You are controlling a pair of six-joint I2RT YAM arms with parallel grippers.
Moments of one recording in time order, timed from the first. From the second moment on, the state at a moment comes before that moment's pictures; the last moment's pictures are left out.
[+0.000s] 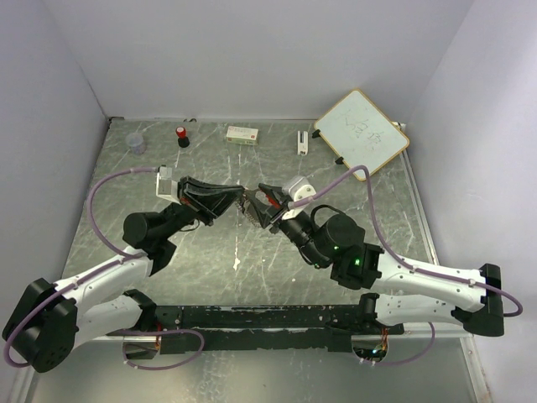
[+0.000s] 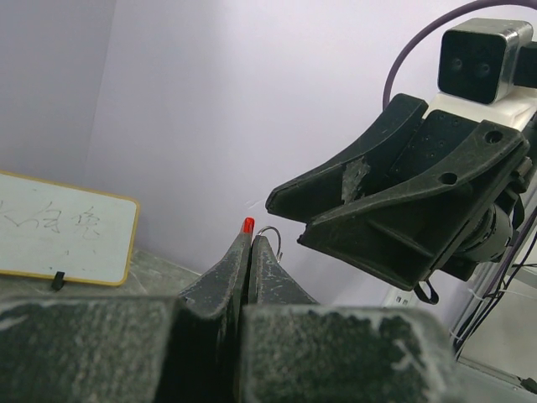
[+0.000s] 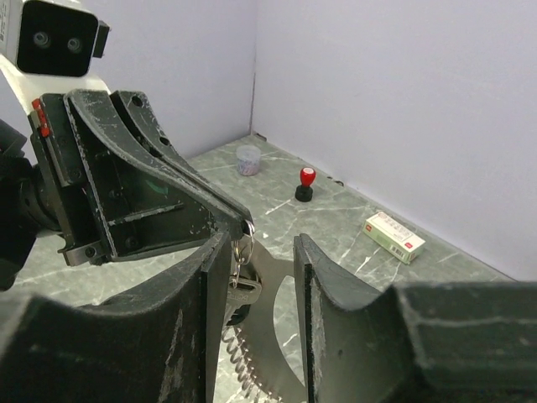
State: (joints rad) left arm -0.61 1.05 0.46 1.27 0.48 -0.71; right arm 1.27 0.98 0.88 0.34 0.49 -0.21
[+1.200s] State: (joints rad) left arm -0.61 1.05 0.45 1.30 0.48 -0.73; right arm 1.28 1.04 0.86 0.41 0.46 -0.21
